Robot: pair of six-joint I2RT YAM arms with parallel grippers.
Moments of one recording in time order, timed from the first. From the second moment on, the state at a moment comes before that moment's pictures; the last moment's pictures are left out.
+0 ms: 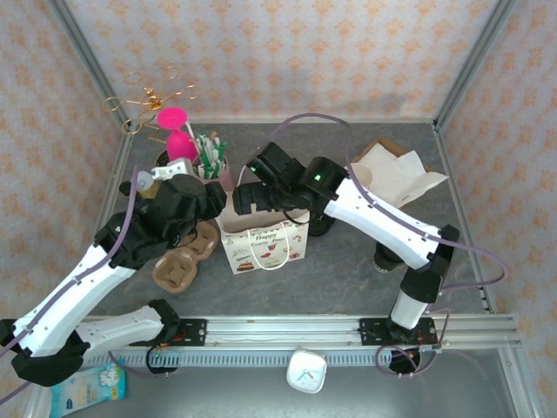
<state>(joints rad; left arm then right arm) -0.71 0.97 1.30 -0.98 -0.45 -0.85 1.00 1.70 1.92 -1.14 0.11 0.68</state>
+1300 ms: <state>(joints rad) -0.71 1.48 1.60 -1.10 -0.18 0.03 0.85 1.33 1.71 -1.27 0.19 0.84</state>
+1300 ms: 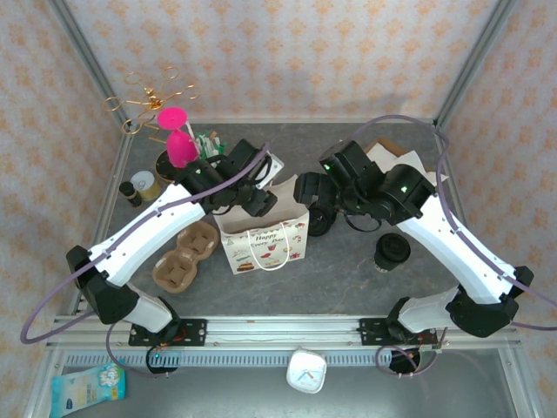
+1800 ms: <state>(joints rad) -0.67 1.51 1.60 -1.10 -0.17 0.01 0.84 1.34 1.71 -1.26 0.18 0.82</state>
